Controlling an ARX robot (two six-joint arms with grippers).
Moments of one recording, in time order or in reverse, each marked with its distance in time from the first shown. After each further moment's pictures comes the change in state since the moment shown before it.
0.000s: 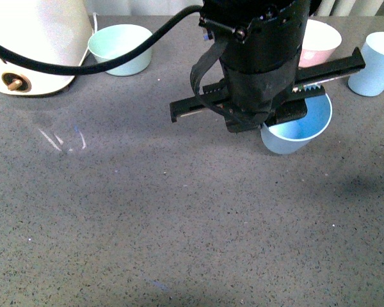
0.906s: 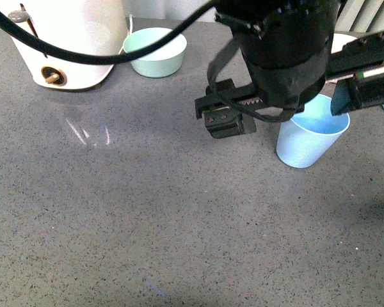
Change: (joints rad) left arm 0.056 -0.153 -0.158 0.173 0.074 -0.016; right arm 0.000 0.000 0.000 0.000 0.000 0.000
